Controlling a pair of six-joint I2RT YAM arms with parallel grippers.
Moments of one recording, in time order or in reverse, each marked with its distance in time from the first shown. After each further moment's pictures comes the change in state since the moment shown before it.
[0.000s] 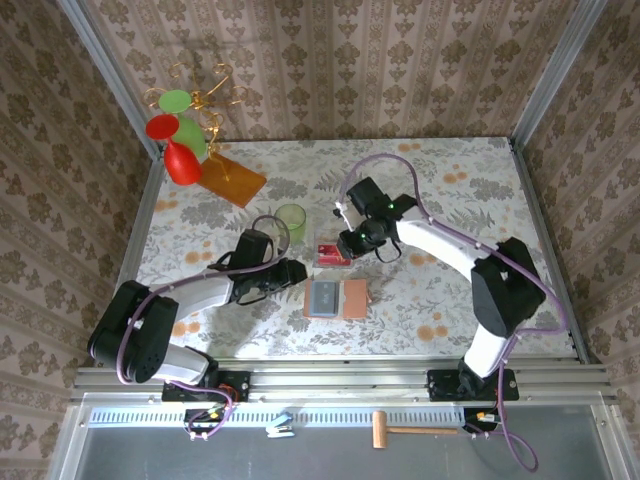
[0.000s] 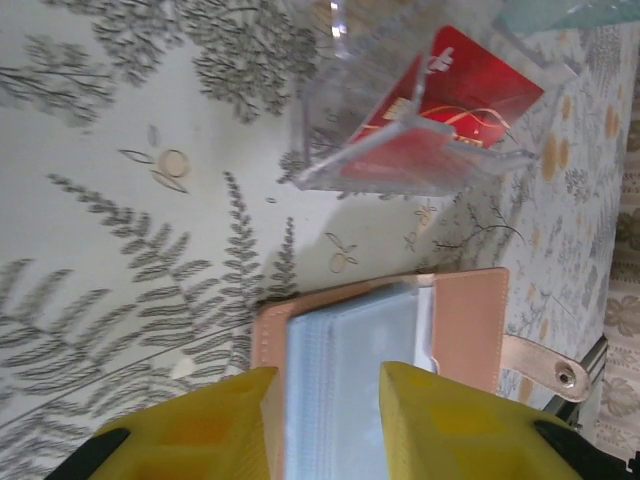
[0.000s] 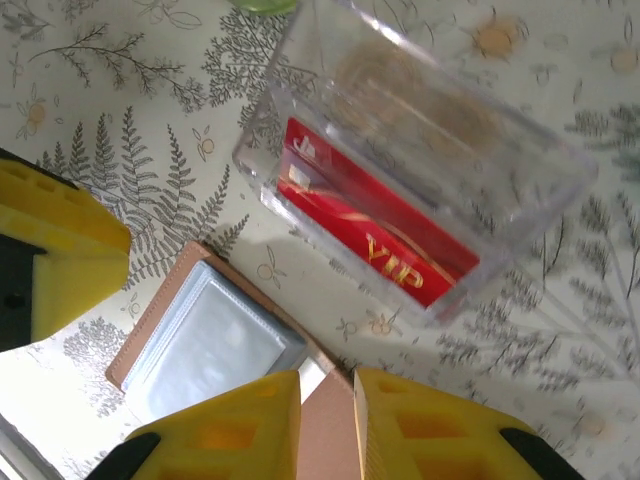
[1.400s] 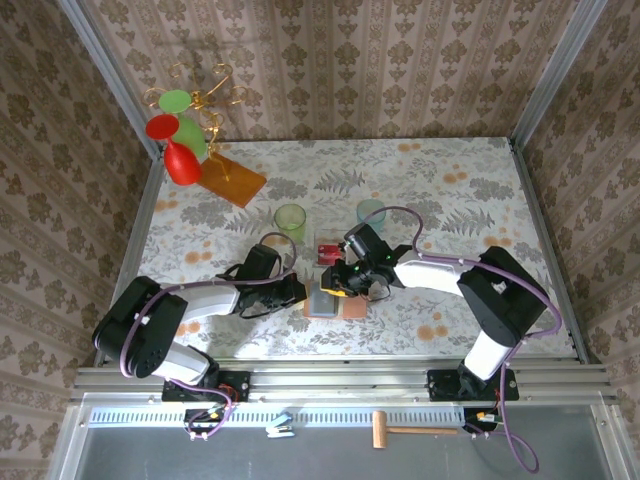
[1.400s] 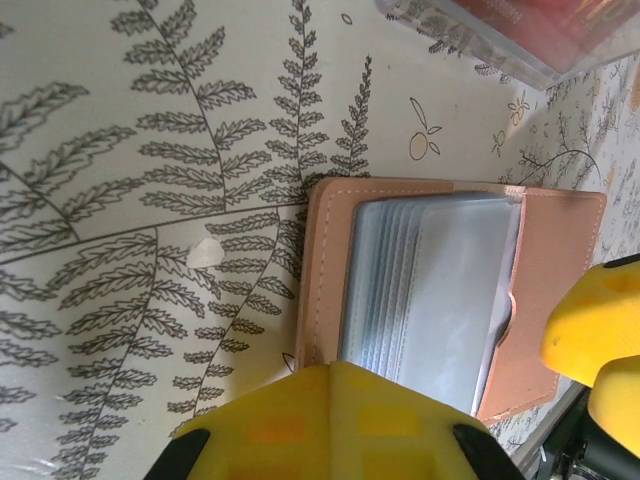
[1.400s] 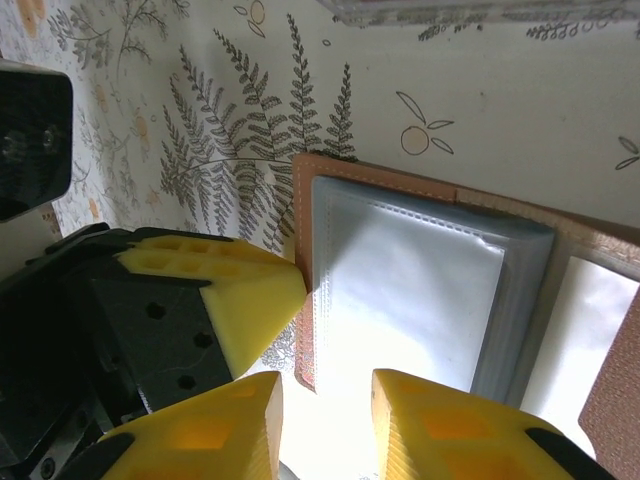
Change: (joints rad) left arm -0.077 0.037 -0.082 0.019 -0.018 -0.067; right arm 0.109 -0.013 -0.401 0.556 -0.275 0.735
